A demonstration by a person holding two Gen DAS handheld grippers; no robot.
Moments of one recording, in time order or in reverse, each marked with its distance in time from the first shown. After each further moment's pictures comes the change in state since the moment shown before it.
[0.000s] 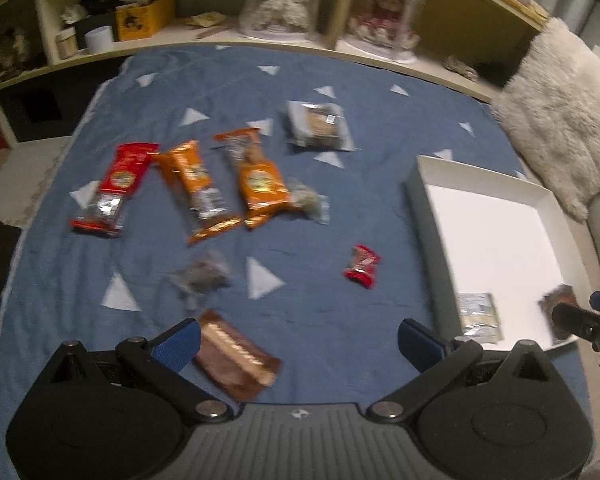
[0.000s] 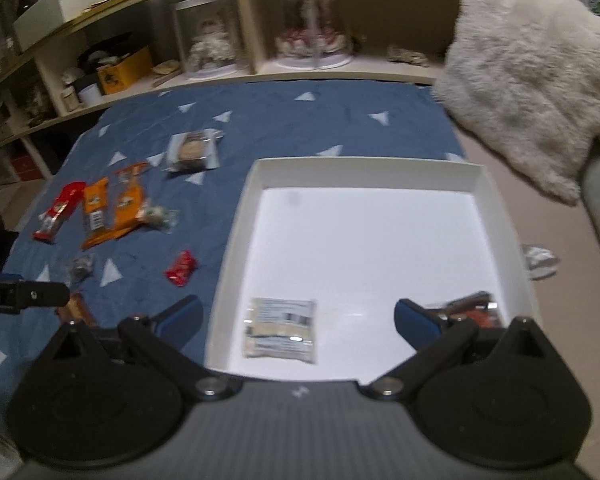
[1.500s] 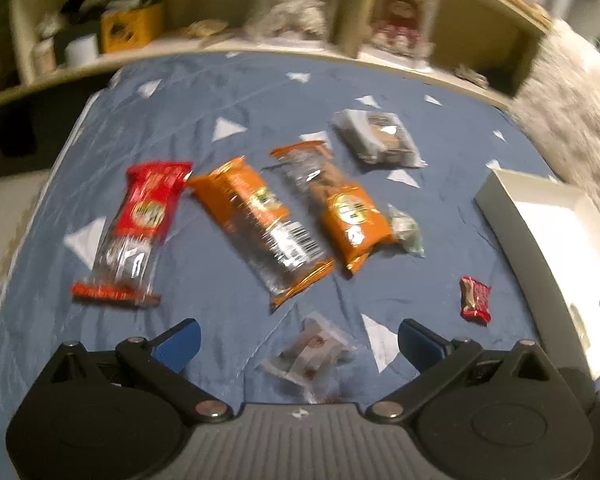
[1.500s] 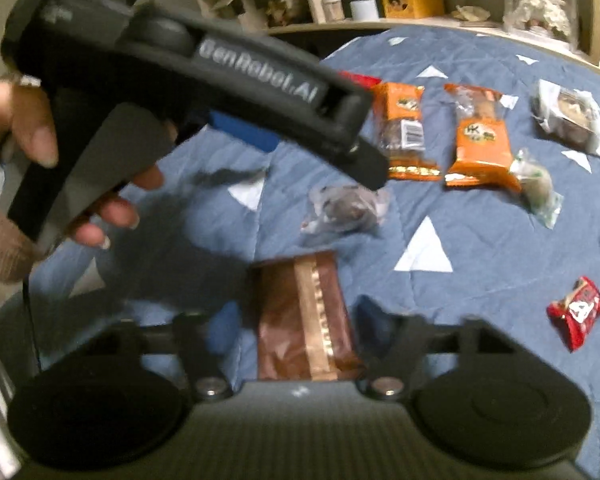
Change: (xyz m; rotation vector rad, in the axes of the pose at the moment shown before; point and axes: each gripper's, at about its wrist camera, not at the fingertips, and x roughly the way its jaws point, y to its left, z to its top) left arm 0.089 0.096 0.024 0.141 -0.104 -0.069; right arm 0.154 0.218 -0.029 -0.479 0.057 0.567
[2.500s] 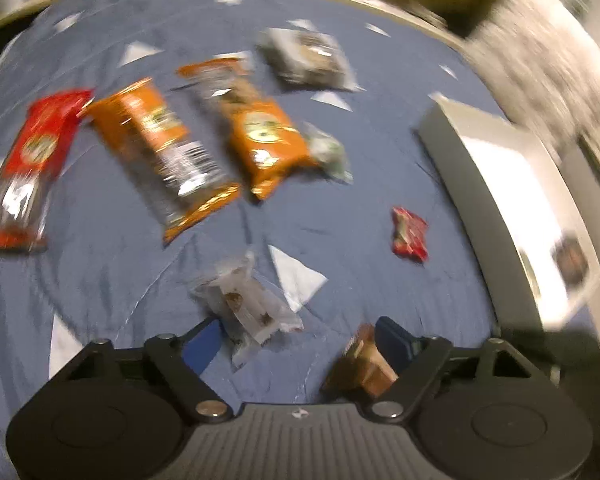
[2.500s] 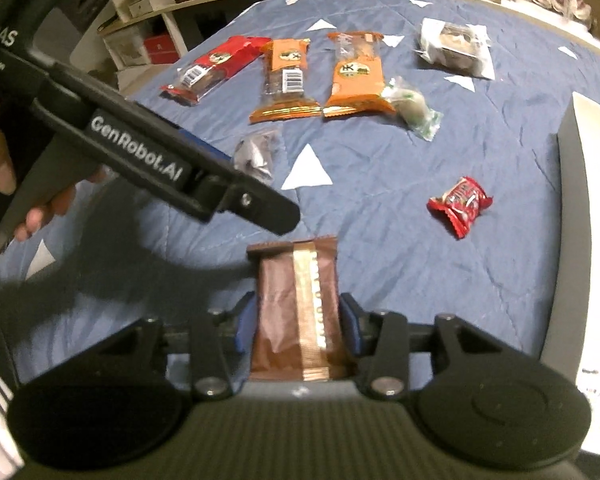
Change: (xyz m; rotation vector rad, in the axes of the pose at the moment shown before) left arm 0.031 -0.025 -0.010 -0.080 0.220 -0.188; right arm -0.042 -0.016 -0.024 0.194 0.118 -0.195
